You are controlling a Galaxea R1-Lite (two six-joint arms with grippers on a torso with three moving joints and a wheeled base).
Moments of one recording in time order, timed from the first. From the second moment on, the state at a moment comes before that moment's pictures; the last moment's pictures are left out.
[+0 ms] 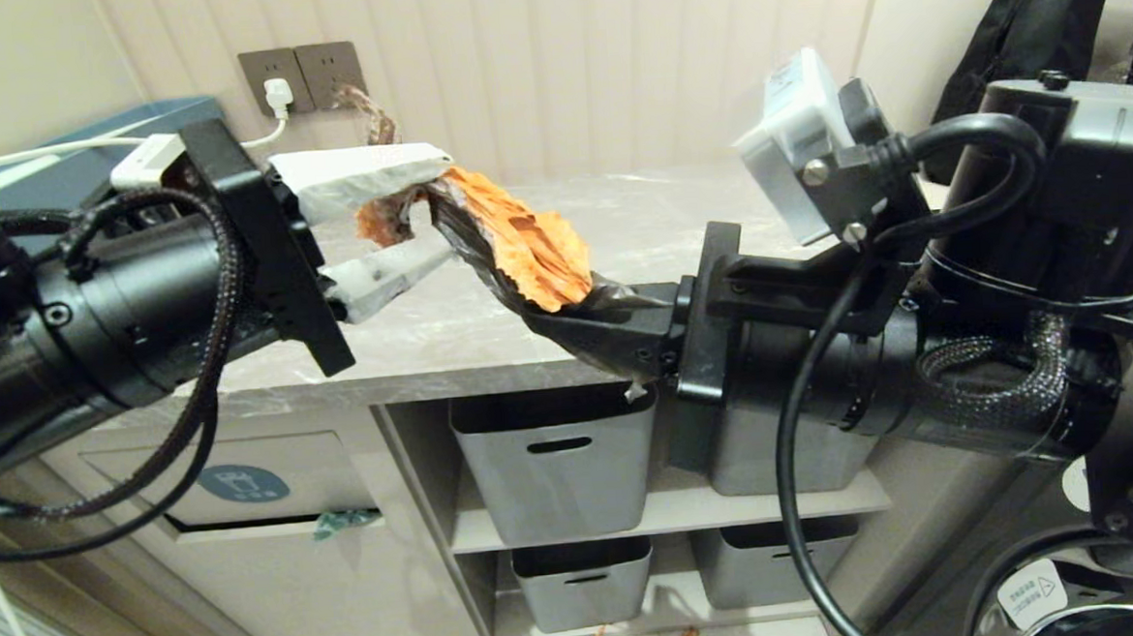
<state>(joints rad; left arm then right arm) -0.55 1.37 -0.91 -0.65 -0.35 -1.21 0.84 1.63 -1.03 -0.70 0.38 -0.20</state>
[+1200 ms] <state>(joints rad) -0.59 1.41 -0.92 -0.66 -0.34 -1.22 0.84 1.63 -1.01 -0.70 0.38 -0.20</state>
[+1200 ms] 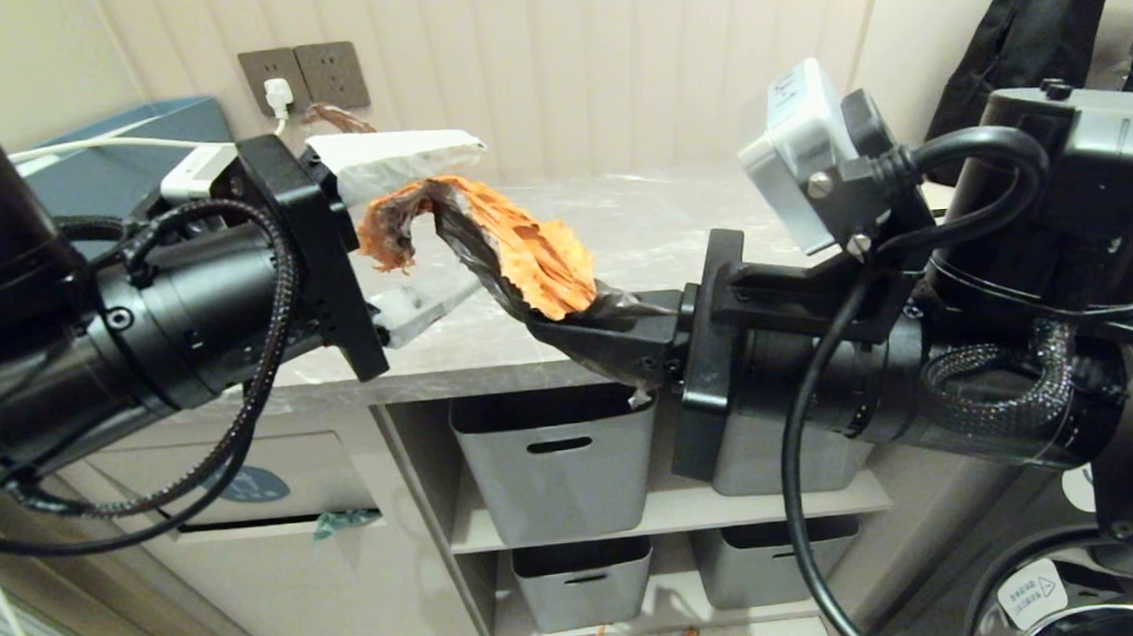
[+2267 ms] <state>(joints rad) -0.61 1.42 -0.94 -0.65 -0.34 -1.21 0.84 1.63 -1.01 -0.70 0.32 -0.20</state>
